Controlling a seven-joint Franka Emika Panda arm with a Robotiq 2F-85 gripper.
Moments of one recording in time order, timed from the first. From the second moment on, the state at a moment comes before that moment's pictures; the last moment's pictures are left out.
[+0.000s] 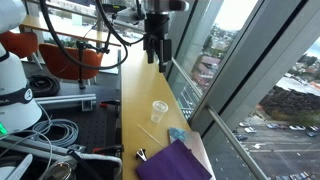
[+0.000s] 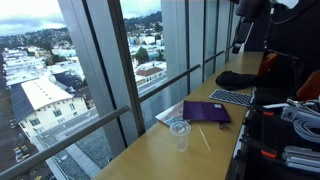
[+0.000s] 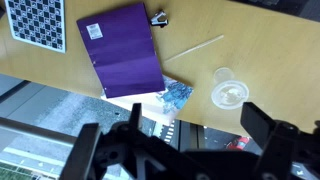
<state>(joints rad) 0.01 -0.50 0.05 -2.63 -0.15 2.38 -0.10</state>
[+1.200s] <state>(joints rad) 0.01 -0.49 0.05 -2.67 -0.15 2.42 -0.08</state>
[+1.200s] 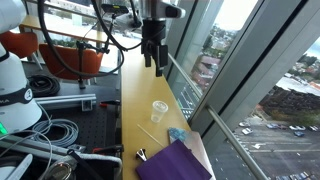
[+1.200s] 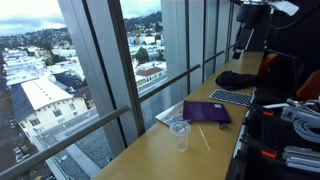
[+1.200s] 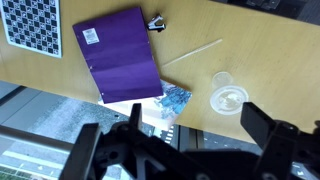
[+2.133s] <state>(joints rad) -0.09 0.16 0.06 -2.73 -0.08 3.13 0.37</state>
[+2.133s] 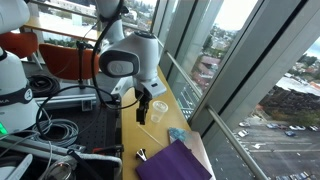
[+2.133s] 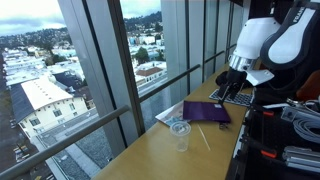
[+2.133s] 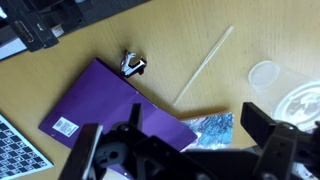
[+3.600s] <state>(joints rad) 0.06 0.67 0.05 -2.35 0.30 3.28 0.43</state>
